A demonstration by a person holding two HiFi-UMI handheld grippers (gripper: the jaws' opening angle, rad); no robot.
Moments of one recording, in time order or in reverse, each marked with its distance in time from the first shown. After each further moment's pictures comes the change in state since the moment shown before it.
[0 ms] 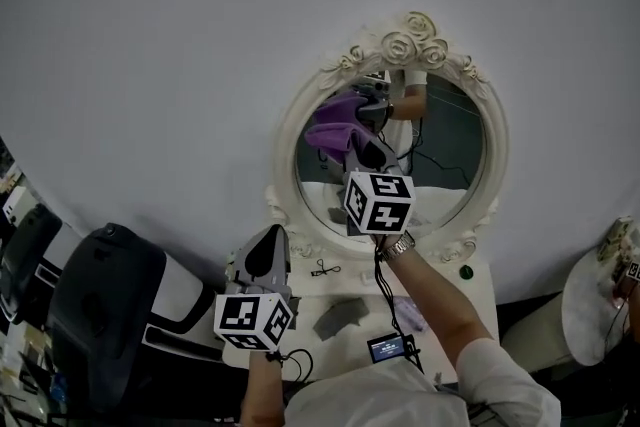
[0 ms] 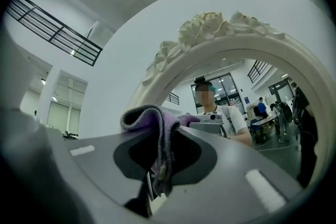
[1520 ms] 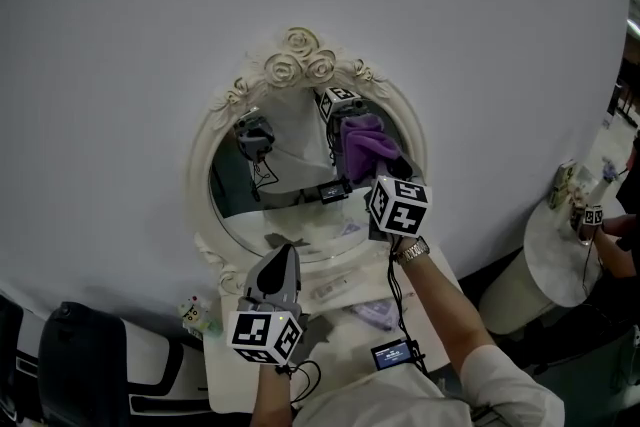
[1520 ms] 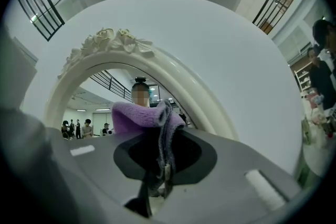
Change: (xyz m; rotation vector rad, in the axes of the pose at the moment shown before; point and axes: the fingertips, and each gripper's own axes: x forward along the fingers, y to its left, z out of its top) left arm 0.077 -0.121 -0.042 -0.075 0.037 -0.383; right arm -0.111 -0.235 0.015 -0.053 0.003 -0.549
